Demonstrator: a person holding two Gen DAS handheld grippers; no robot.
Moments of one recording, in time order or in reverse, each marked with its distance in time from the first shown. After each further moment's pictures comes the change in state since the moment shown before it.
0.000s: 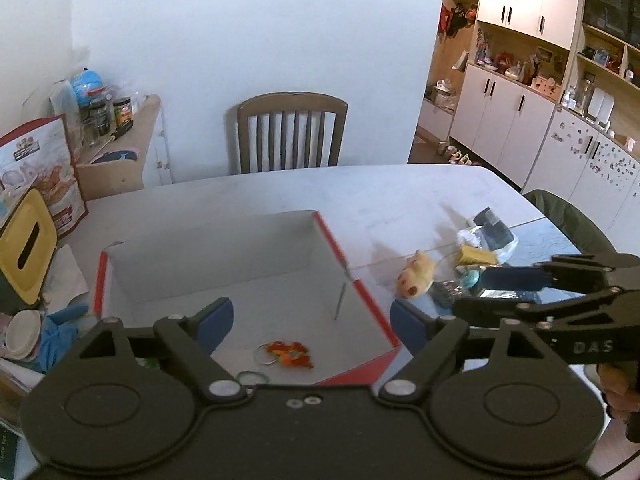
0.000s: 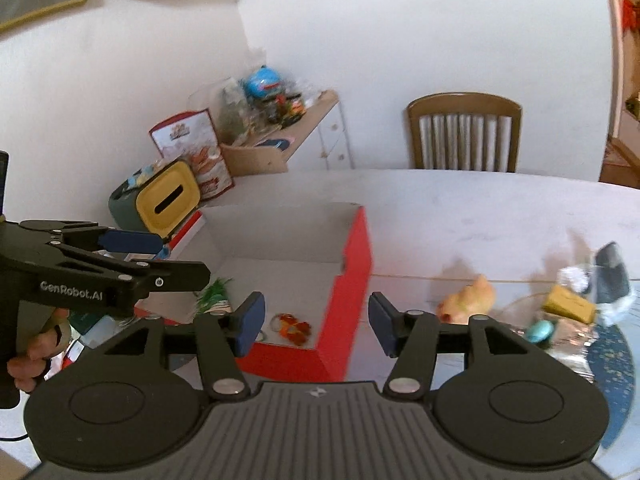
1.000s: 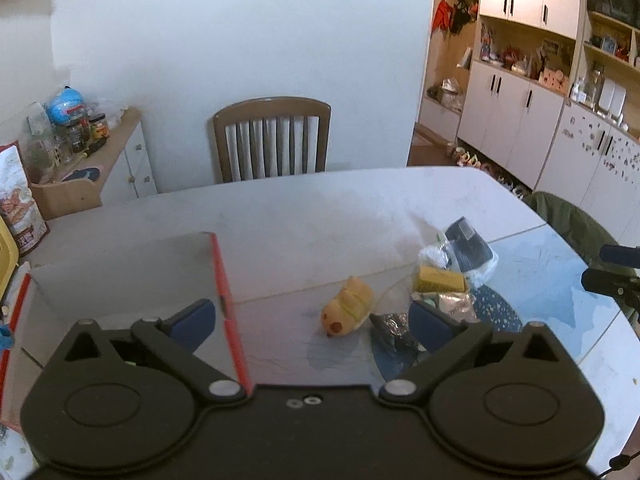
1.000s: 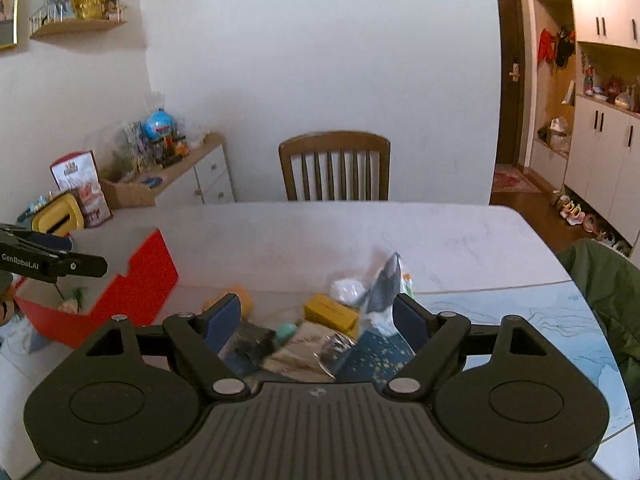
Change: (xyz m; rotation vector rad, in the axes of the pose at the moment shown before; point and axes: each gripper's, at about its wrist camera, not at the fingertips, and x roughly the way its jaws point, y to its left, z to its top) left arm 0.068 -0.128 0.018 0.008 -0.009 0.080; right arm -0.096 -0.204 -0.035 0.001 -0.115 -0.232
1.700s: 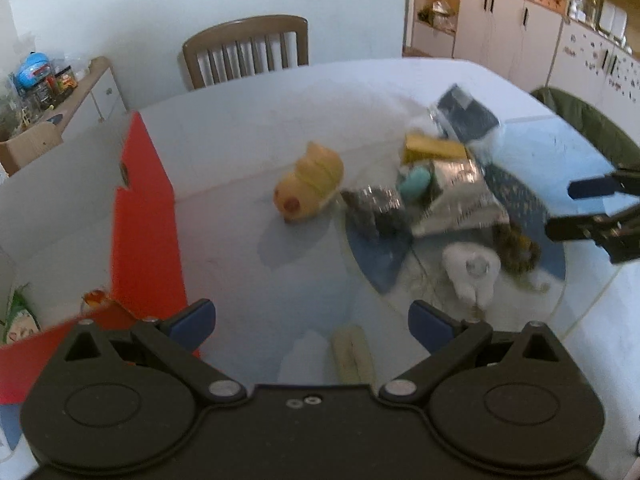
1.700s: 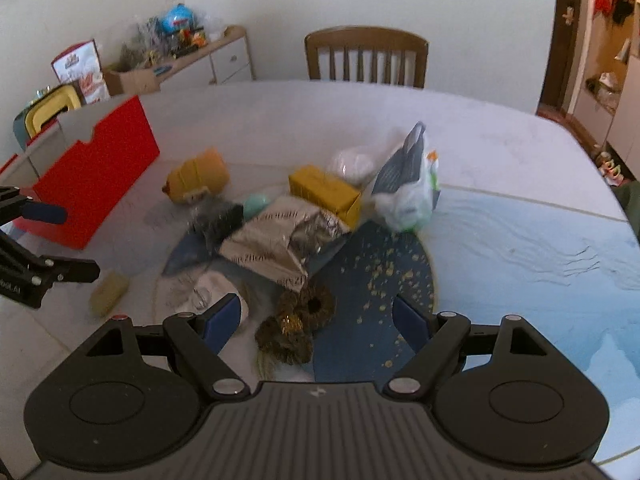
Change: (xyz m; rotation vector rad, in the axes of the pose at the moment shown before) left arm 0.073 -0.045 -0.084 0.104 0.229 0.029; right arm 0.097 -0.029 -0.065 -0.097 0.277 0.095
